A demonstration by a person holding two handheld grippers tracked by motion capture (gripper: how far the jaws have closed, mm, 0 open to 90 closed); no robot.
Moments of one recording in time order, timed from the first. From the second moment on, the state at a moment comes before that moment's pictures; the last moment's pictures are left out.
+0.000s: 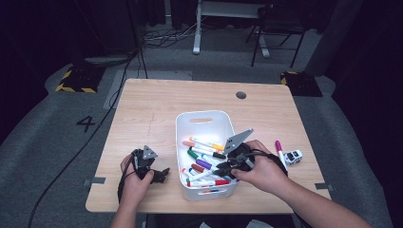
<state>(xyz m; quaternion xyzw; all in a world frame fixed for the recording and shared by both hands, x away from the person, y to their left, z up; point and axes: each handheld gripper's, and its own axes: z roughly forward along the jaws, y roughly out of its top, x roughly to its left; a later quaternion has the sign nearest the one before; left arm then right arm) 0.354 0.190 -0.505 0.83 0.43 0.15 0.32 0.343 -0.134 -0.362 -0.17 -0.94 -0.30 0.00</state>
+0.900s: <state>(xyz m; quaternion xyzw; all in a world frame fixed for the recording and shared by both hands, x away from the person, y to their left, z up) 0.354 0.190 -0.505 0.83 0.43 0.15 0.32 0.343 -0.119 -0.373 -0.15 -0.95 -0.26 0.00</state>
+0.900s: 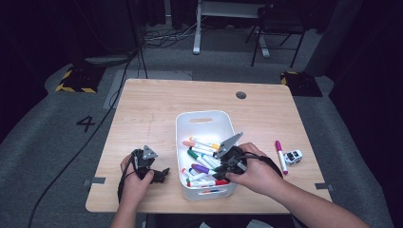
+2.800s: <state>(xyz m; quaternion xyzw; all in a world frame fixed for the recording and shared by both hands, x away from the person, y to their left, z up) 0.354 0.190 -0.505 0.83 0.43 0.15 0.32 0.407 -0.280 -0.362 -0.40 -0.84 -0.35 -0.09</state>
